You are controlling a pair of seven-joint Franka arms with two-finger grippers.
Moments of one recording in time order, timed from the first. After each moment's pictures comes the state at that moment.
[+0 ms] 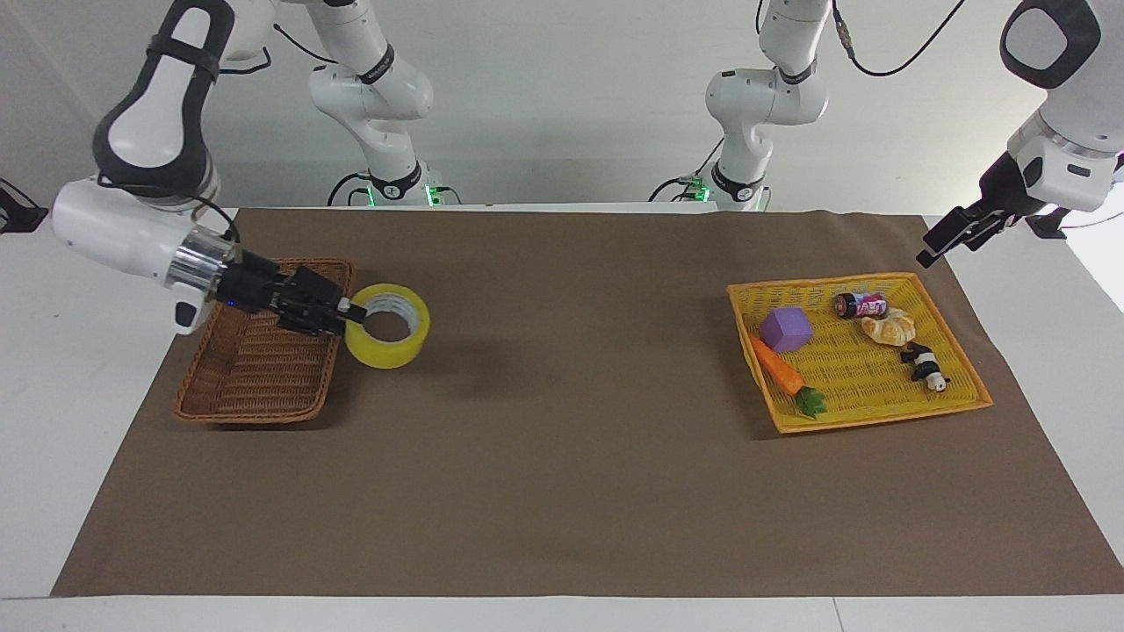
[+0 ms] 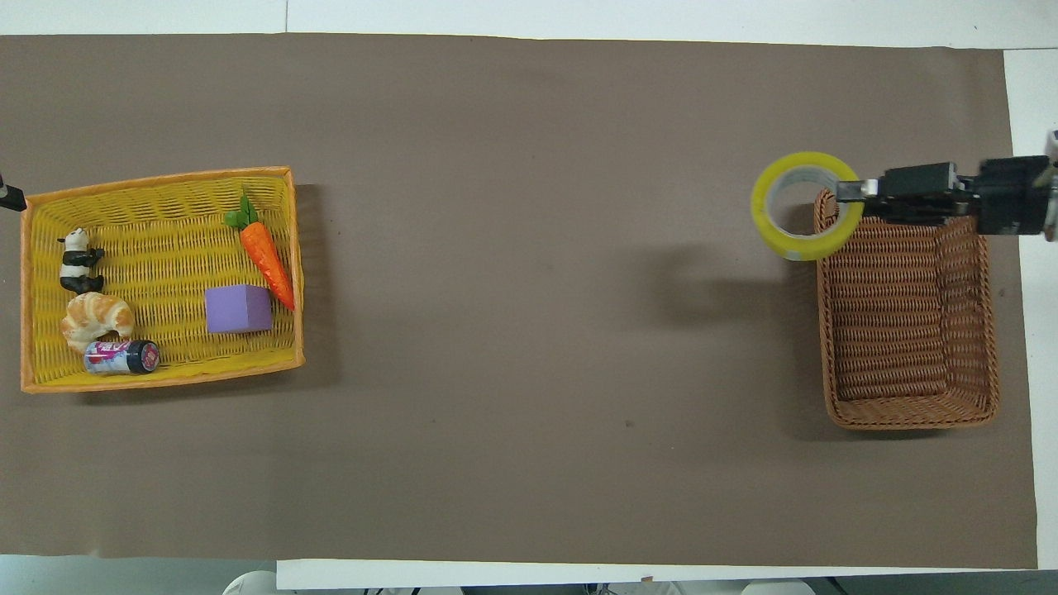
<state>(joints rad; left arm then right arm) -0.19 0.02 0.26 -1.56 -0.07 1.55 -0.21 -0.26 0.14 -0.13 -1.88 0.91 1.65 -0.54</state>
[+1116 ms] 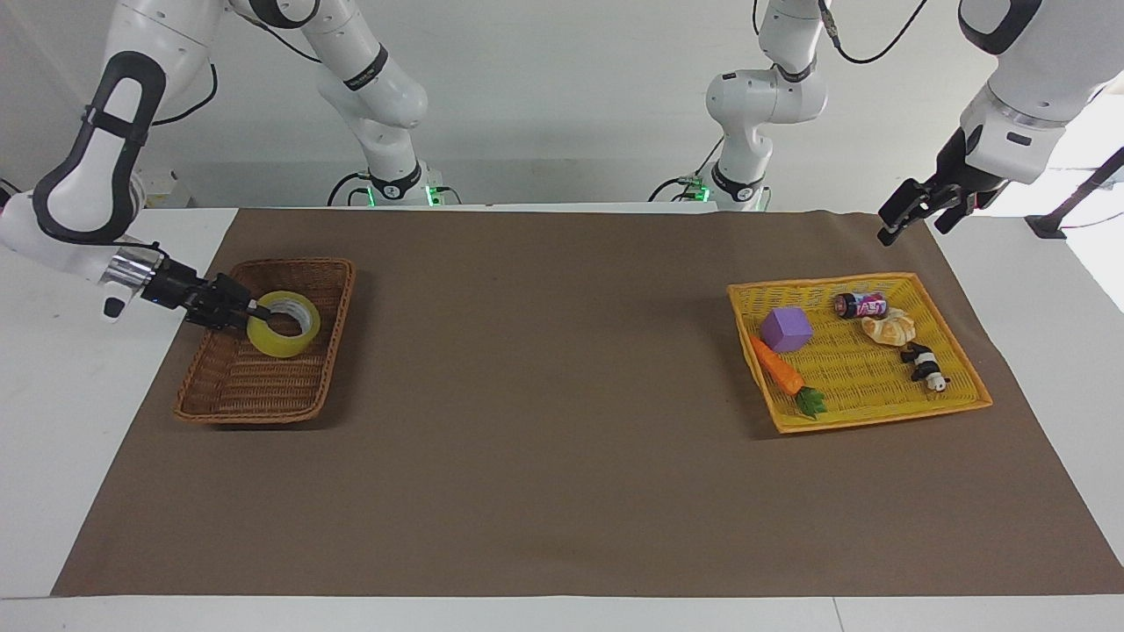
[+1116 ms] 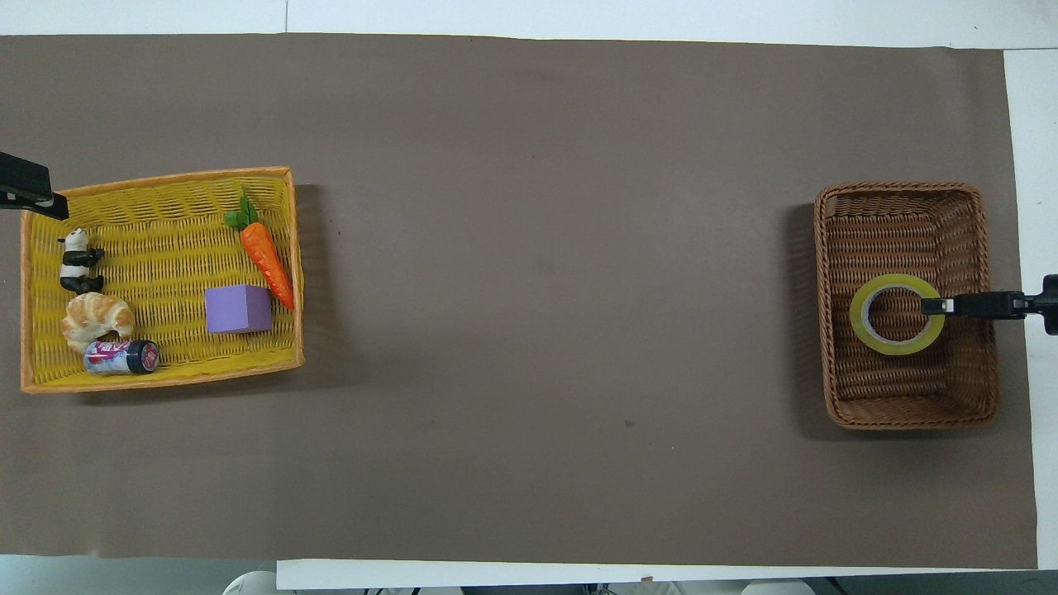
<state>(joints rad) -0.08 -0.01 0.00 -1.51 -0.01 1.48 -0.21 -0.51 0.26 -0.11 -2.00 0.67 1.72 -0.91</state>
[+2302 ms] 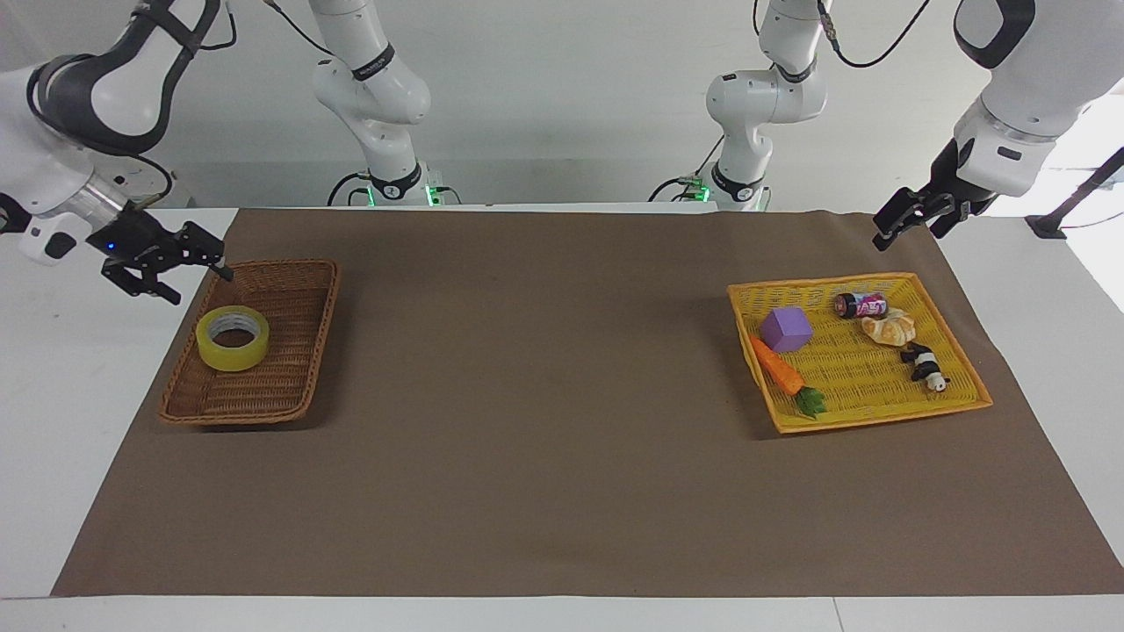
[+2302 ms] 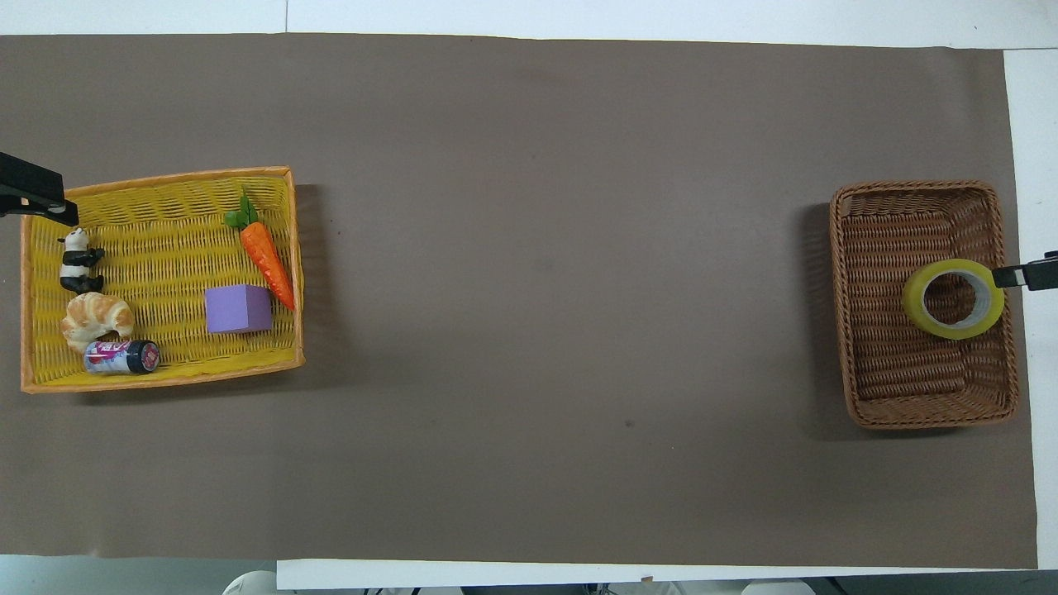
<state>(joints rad) -0.06 0.01 -0.01 -1.53 -0.01 1.48 -0.21 -0.28 -0.01 -0.10 -1.84 0.20 1.73 -0.58</state>
